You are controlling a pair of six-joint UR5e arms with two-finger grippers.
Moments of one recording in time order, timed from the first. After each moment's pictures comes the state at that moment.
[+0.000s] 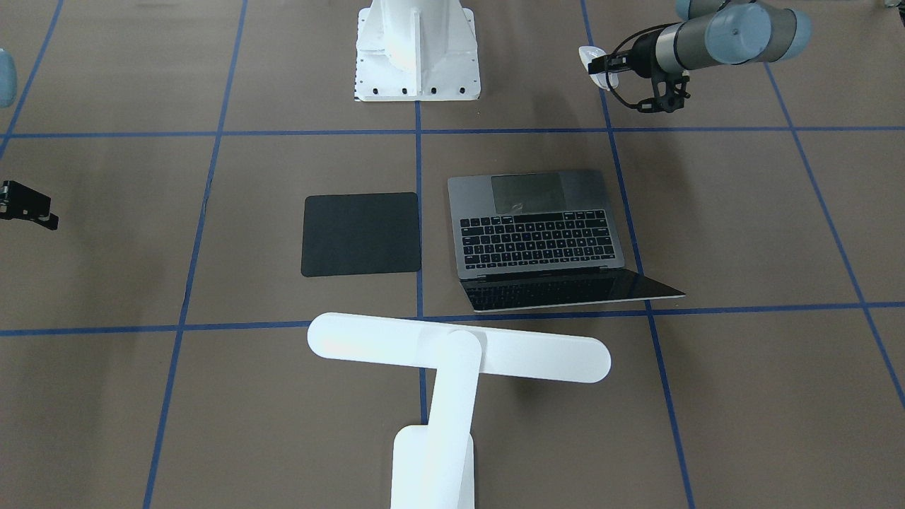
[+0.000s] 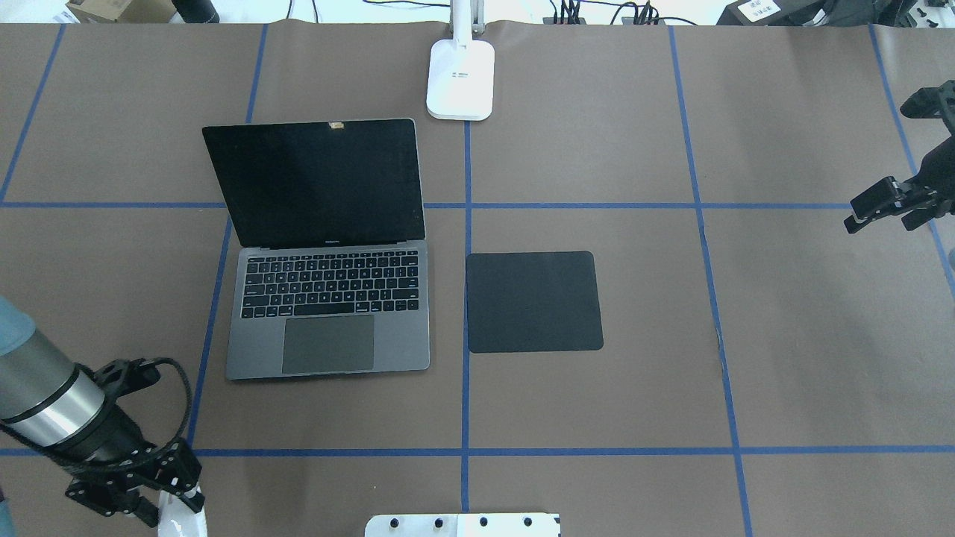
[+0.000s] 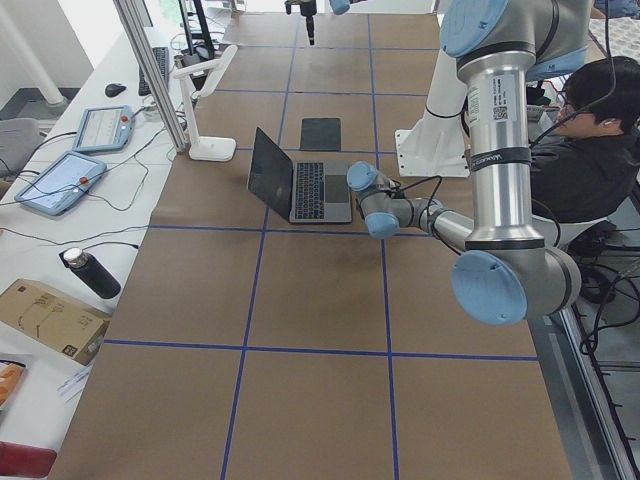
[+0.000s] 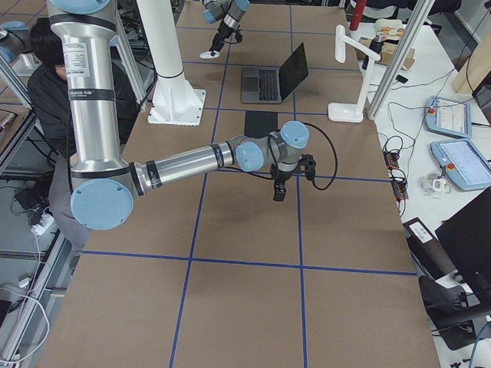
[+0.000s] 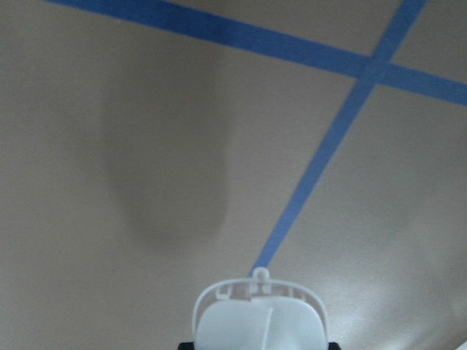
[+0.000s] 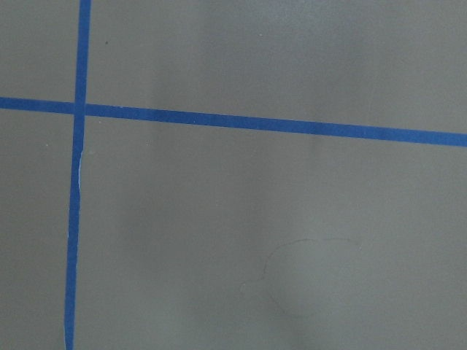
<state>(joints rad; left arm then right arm) -0.49 -1.46 -1.94 -2.27 -2.57 -1.60 1.19 -1.51 1.78 -1.54 2.38 0.40</state>
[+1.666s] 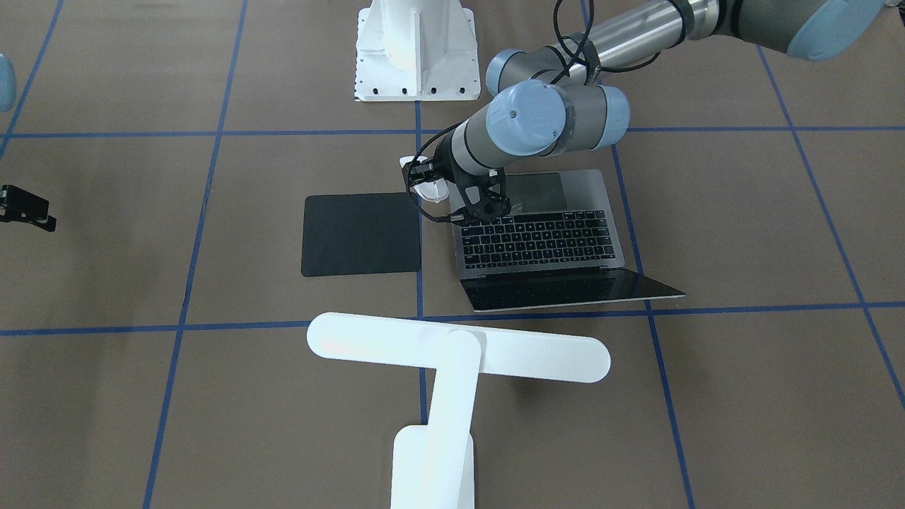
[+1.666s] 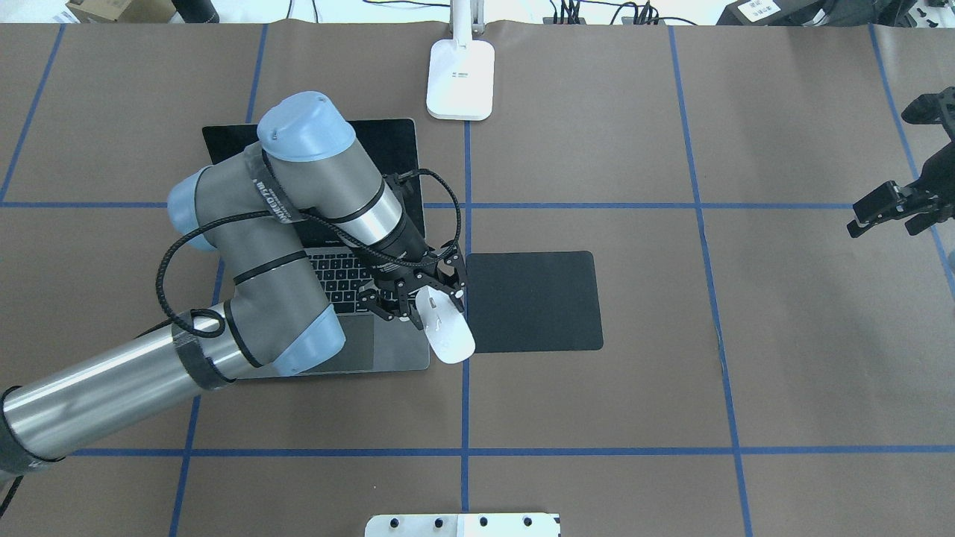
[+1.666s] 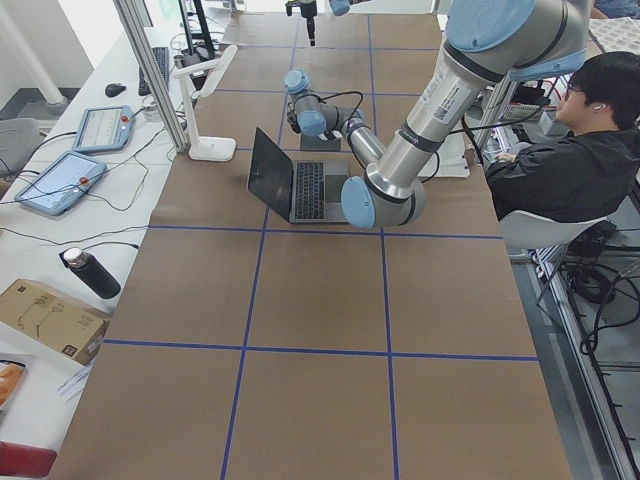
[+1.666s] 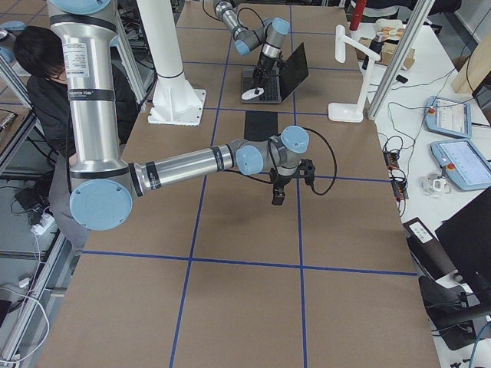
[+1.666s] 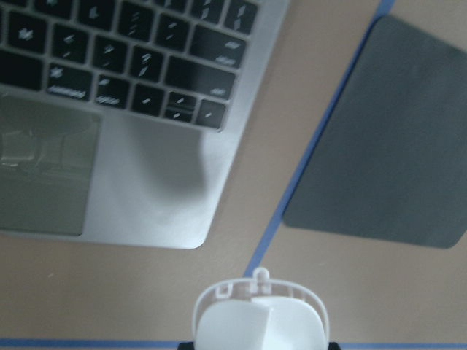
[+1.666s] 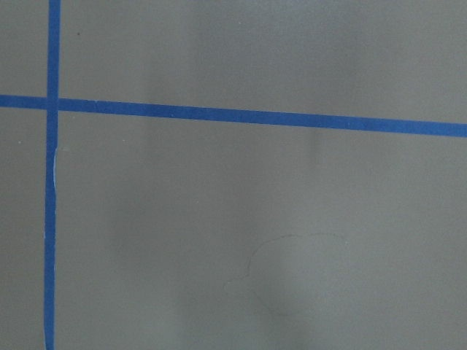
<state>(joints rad) -0.62 -2.38 -1.41 -1.91 -2.44 -1.60 1.18 -1.52 1.76 -1.54 2.38 0.40</state>
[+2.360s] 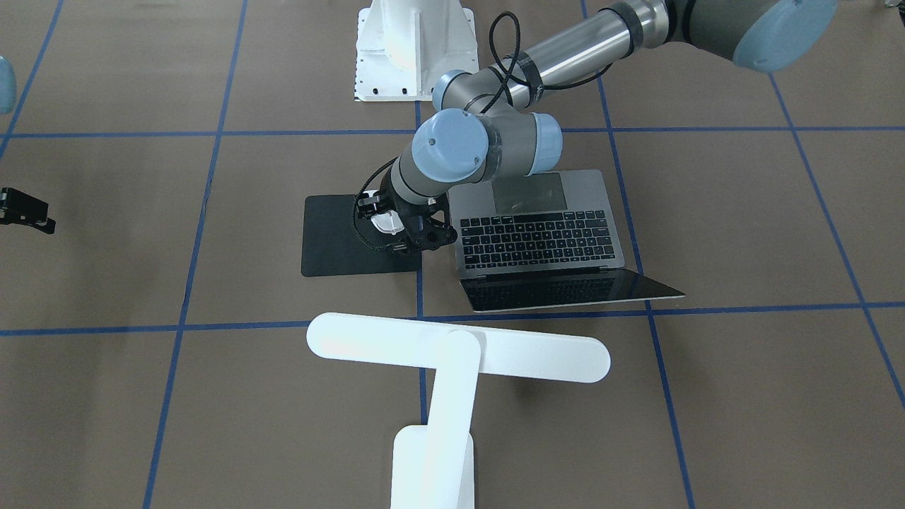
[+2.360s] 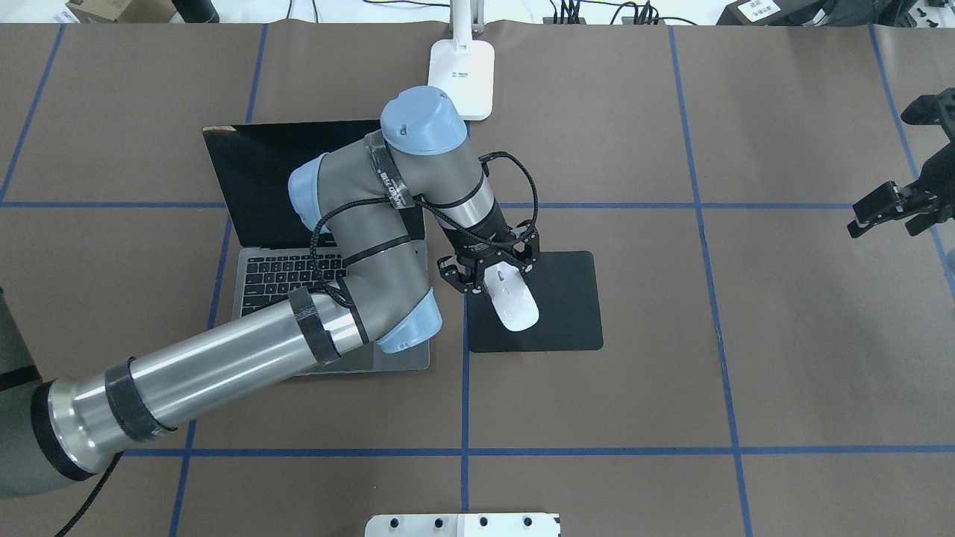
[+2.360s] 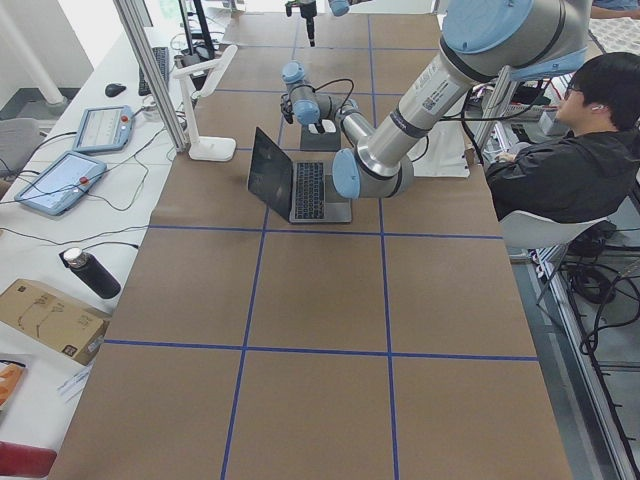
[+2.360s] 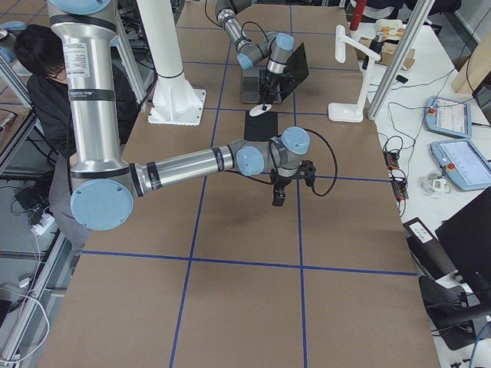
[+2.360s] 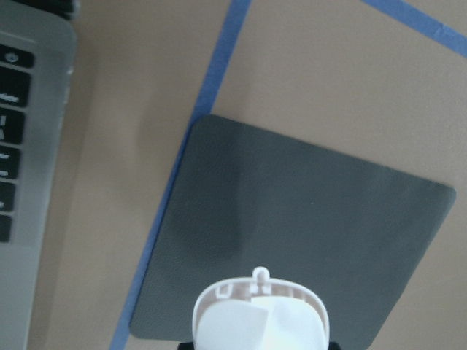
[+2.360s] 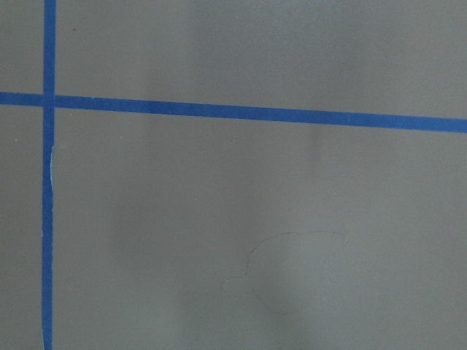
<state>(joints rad) -0.57 -2.55 -1.18 -1.98 -2.31 -1.61 1.18 -1.51 1.75 -1.54 2.37 0.40</state>
